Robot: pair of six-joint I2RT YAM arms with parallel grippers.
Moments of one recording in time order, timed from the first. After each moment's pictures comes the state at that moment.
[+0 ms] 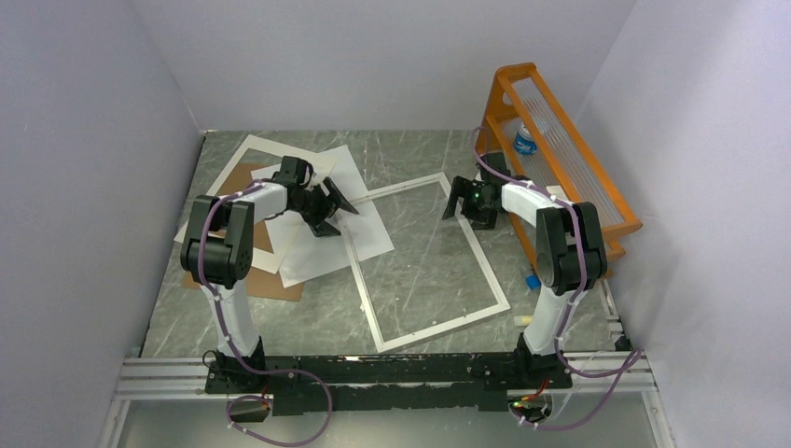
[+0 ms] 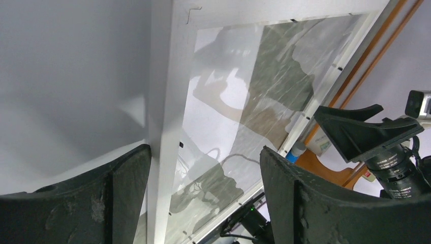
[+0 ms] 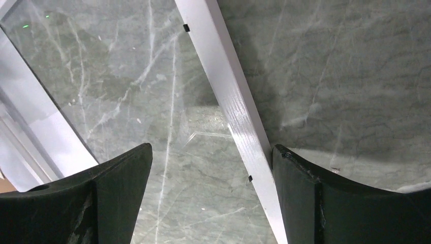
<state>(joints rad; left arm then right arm) -0.19 1.95 1.24 -0.32 0.55 -0.88 0.18 1.86 1.21 -0.40 -0.24 0.45</state>
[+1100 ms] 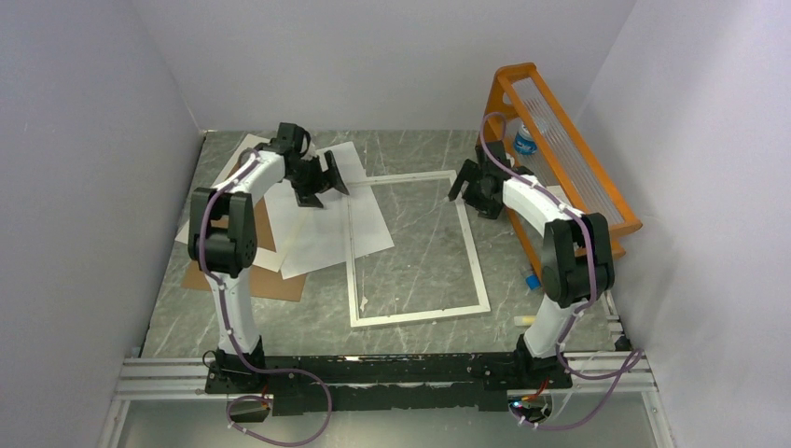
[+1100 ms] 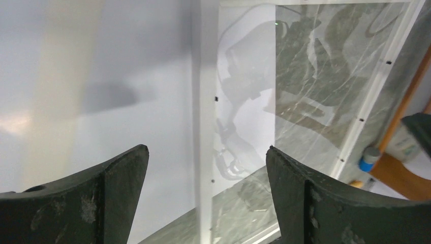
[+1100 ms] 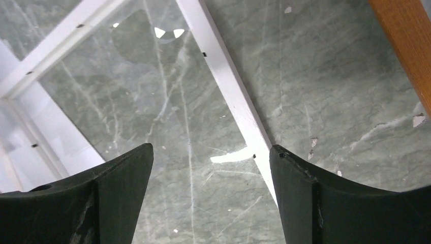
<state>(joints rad) -0.15 2.05 1.63 -0.66 0.39 -0.48 0.21 1.77 1.28 -0.49 0.04 0.67</state>
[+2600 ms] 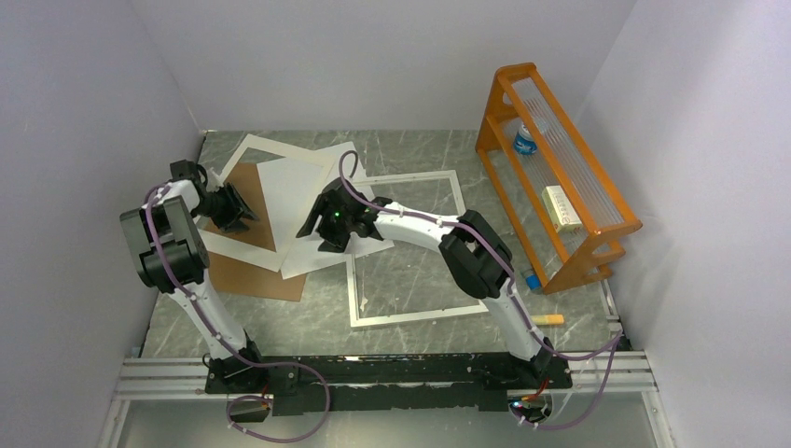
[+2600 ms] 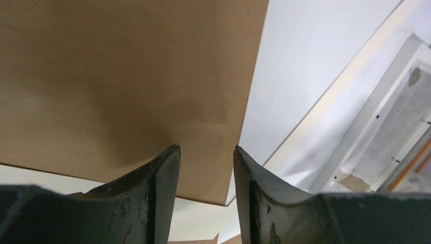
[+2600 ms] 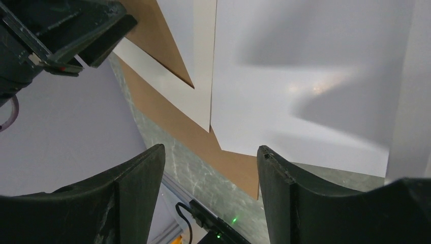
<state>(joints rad) 0.40 1.96 1.33 -0.57 0.47 -0.22 0.91 2.24 1.73 -0.25 -0.18 1.27</state>
